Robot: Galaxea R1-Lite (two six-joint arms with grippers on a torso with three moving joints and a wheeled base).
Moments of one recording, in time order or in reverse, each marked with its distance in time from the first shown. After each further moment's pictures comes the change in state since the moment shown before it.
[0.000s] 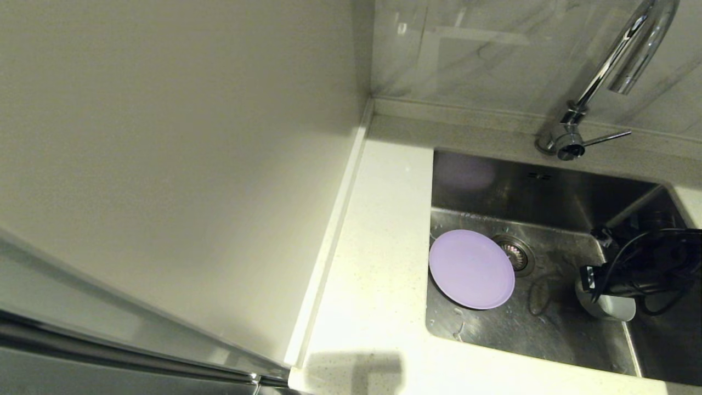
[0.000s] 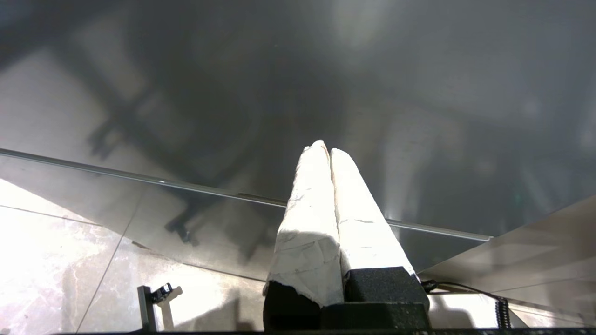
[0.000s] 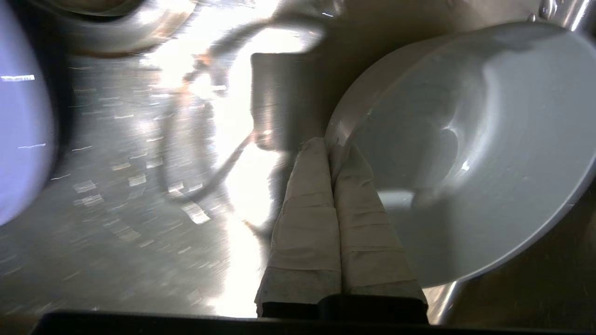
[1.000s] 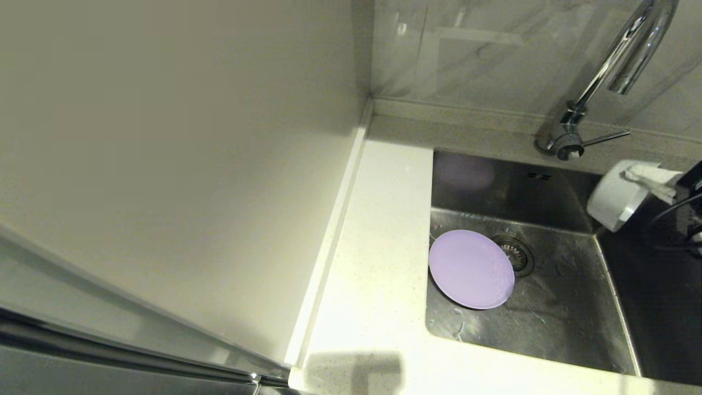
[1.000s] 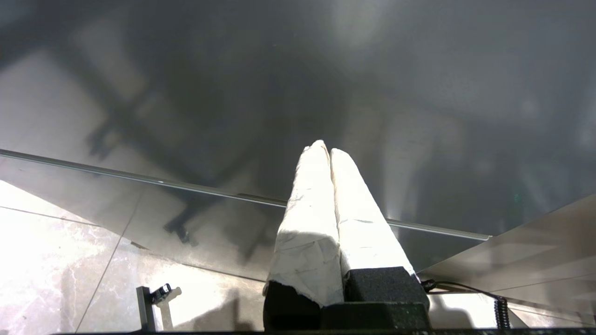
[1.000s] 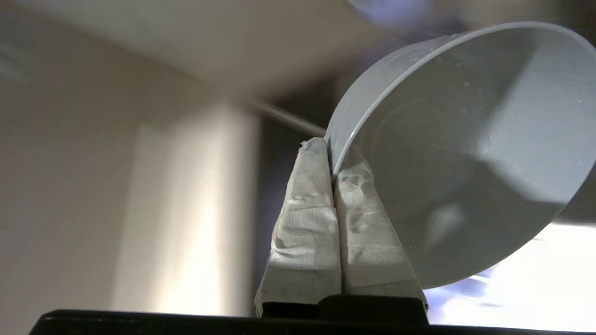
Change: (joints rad) left arm 0.000 0.000 0.000 0.000 0.000 0.001; right arm 0.008 -0.648 0.427 -0.763 0.425 1.017
